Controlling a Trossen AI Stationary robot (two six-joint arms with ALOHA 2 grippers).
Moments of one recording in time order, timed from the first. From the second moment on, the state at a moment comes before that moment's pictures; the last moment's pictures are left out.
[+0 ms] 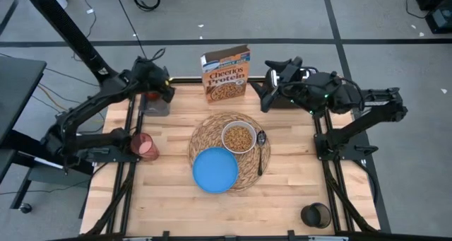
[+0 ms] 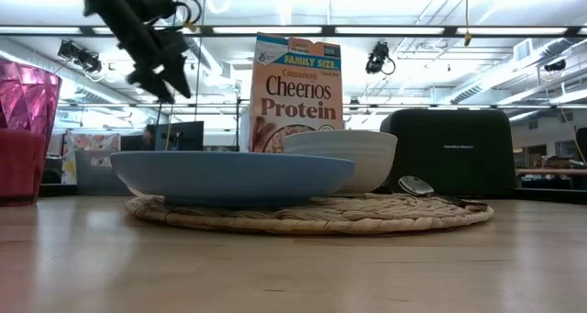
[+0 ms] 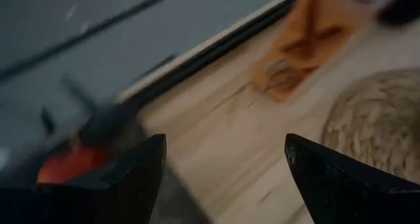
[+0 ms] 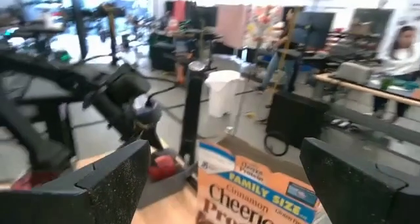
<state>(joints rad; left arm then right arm) 0.86 1.04 0.88 -0.62 -0.01 -0.05 0.12 1.24 1.48 -0.28 0.78 -0.04</state>
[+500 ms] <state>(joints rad) 0.99 1.39 1.18 -1.04 -0.22 -0.35 0.10 1.09 1.48 -0.61 0.52 0.00</state>
